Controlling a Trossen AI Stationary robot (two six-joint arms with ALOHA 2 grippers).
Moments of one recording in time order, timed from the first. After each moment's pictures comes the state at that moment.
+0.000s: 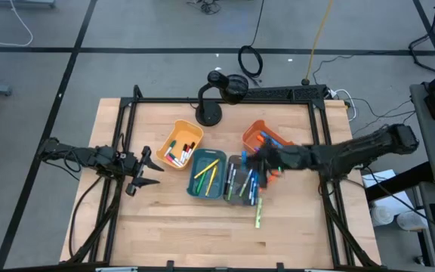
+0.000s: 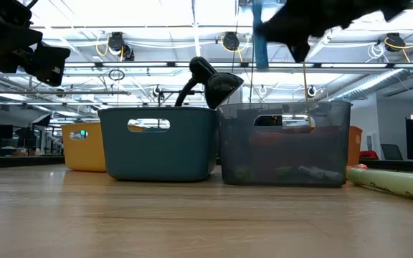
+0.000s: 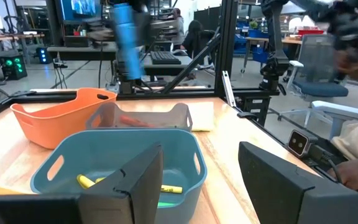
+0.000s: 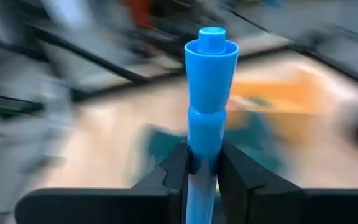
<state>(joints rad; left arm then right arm) -0.24 0.03 0.02 0.00 0.02 -0.04 0.18 1.16 0.64 0.26 0.21 0.29</state>
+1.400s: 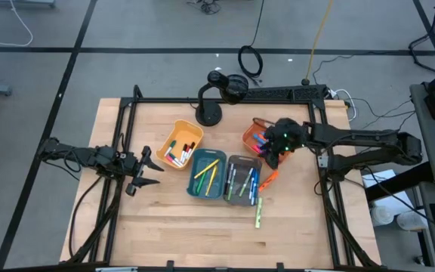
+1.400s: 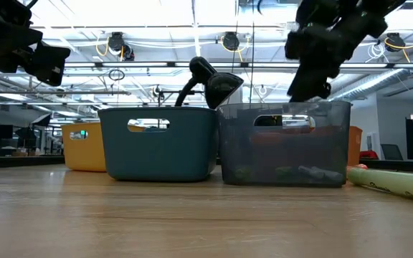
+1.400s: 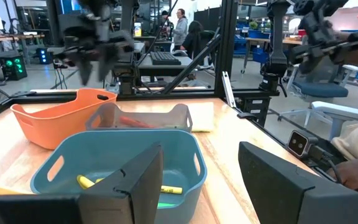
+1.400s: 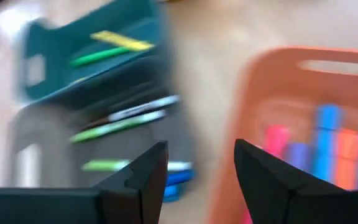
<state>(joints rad) -0.24 0.03 0.02 0.00 0.02 -0.04 -0.27 1.11 0.73 -0.43 -0.15 0.30</state>
